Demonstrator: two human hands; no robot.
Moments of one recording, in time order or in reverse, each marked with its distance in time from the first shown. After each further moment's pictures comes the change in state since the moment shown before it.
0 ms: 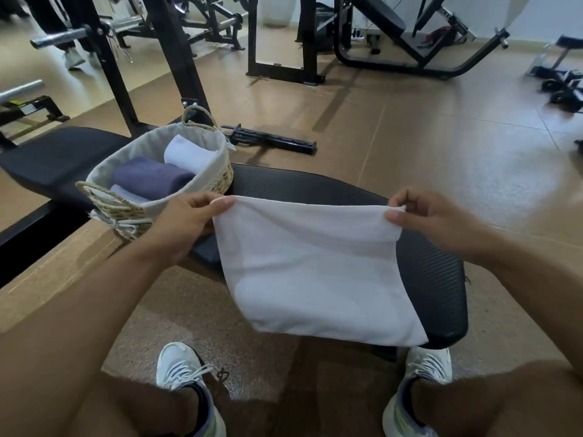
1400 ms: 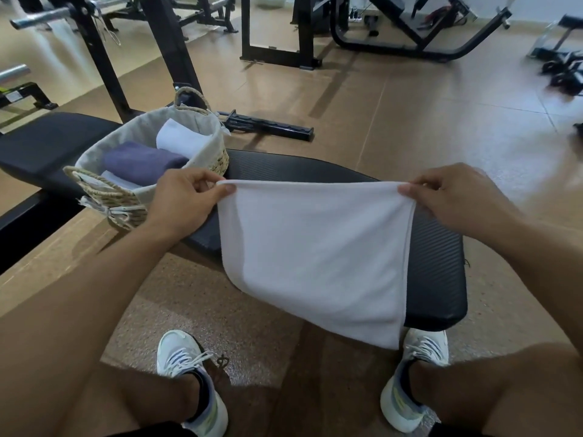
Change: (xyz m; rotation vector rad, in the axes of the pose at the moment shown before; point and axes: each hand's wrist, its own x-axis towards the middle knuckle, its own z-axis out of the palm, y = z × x) left_hand -0.005 0.011 0.010 0.687 0.255 0.276; right_hand -0.013 -0.027 -0.004 -0.573 0.250 0.226
